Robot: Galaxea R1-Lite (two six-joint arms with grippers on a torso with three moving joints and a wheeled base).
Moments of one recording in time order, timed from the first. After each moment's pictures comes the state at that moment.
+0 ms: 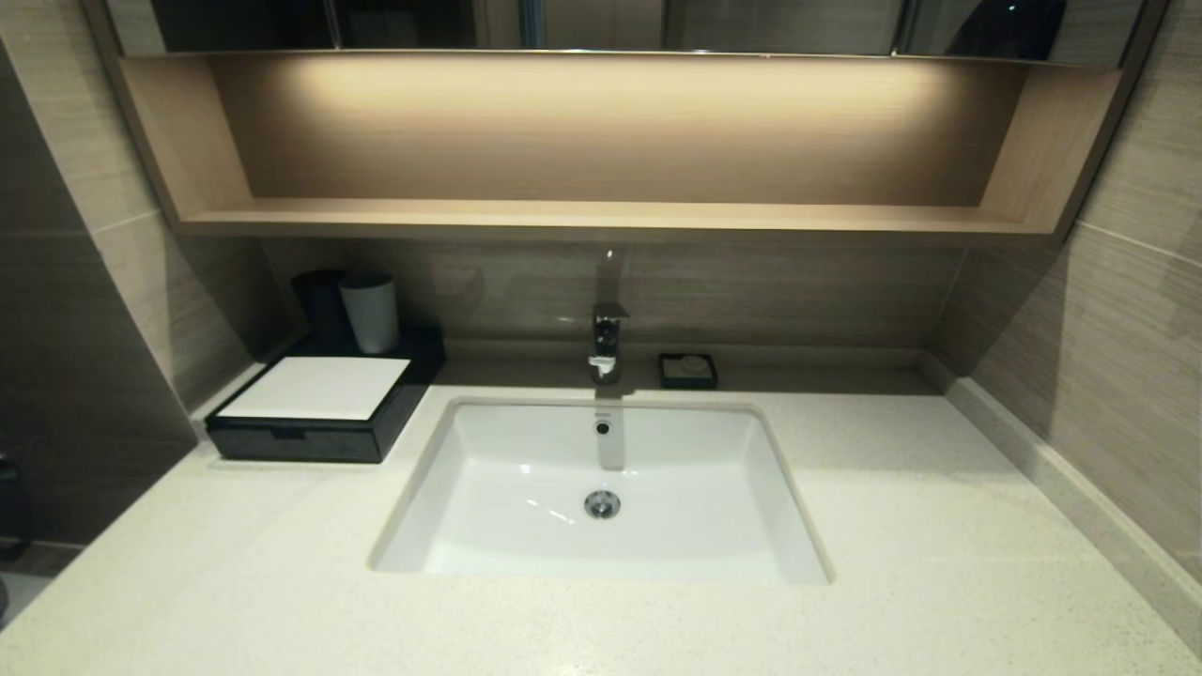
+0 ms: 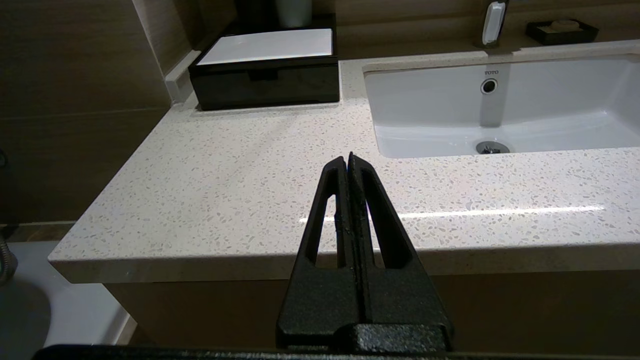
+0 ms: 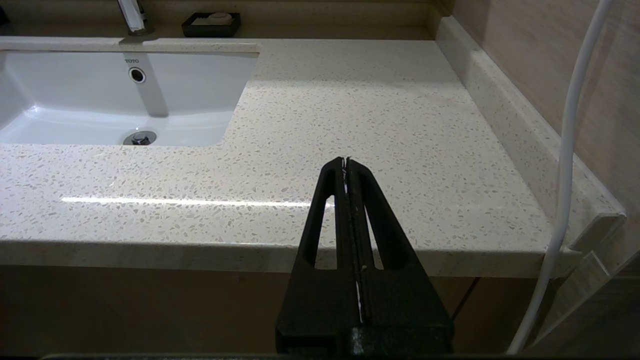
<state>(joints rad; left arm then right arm) -0.01 0.00 0.00 -0.03 -0.03 0.09 0.00 0.00 0.00 0.00 0.00 0.00</state>
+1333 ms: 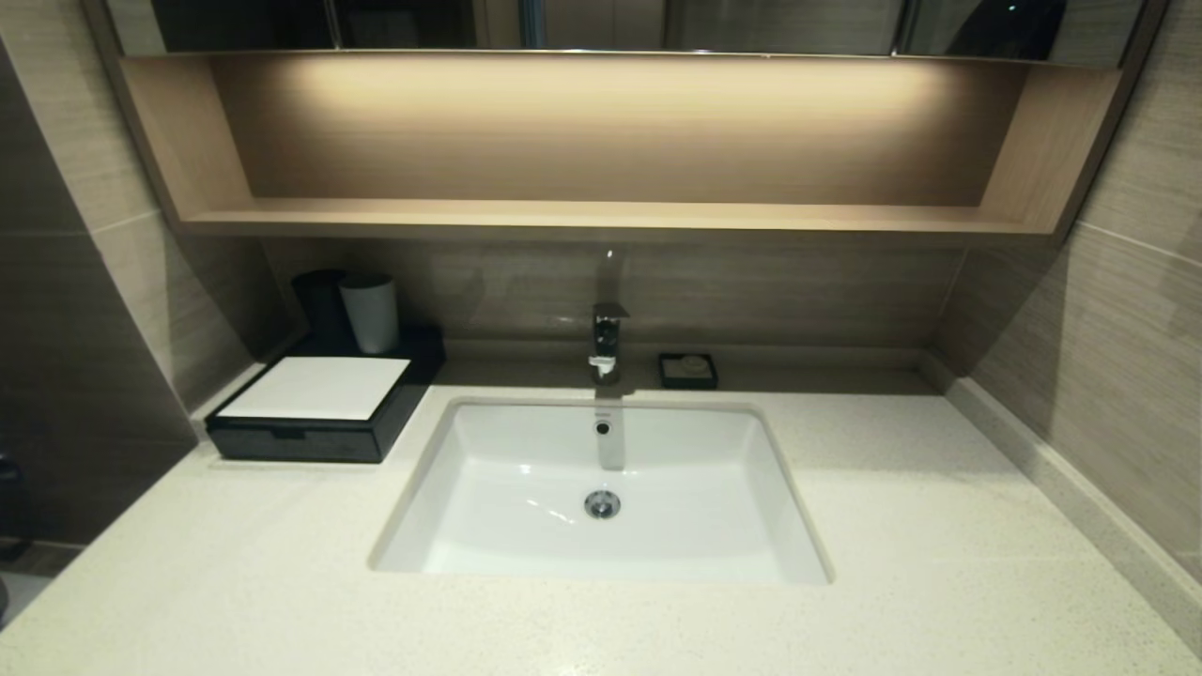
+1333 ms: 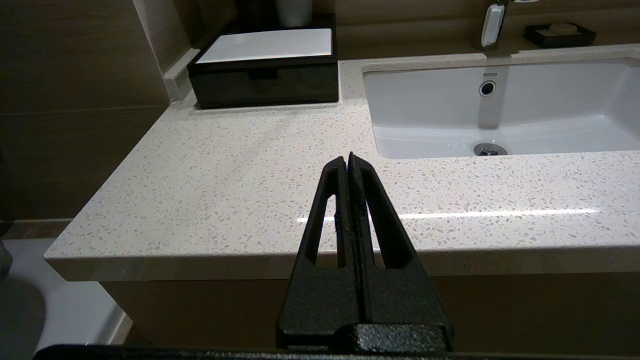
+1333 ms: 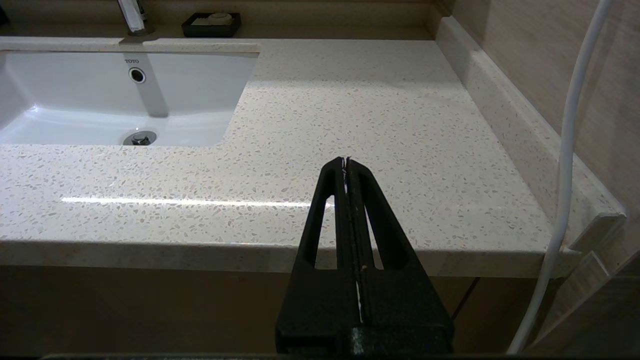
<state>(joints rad) -0.01 0.00 0.00 -0.03 -0.03 0.08 0.00 0.00 0.00 0.00 0.00 0.00</state>
